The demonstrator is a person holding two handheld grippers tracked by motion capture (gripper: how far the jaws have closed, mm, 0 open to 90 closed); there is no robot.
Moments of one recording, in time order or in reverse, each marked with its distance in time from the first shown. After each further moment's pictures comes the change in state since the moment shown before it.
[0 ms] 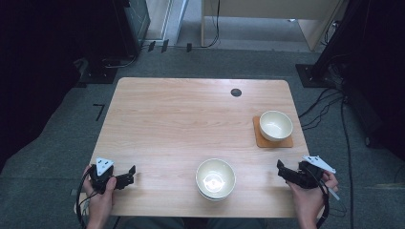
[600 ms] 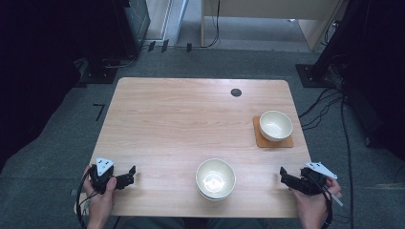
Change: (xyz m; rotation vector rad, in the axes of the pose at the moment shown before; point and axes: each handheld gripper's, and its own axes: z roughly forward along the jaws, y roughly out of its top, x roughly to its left) left arm -0.001 0.000 0.000 0.000 0.004 0.004; right arm -0.013 -0.018 -0.001 0.044 -0.026 -0.022
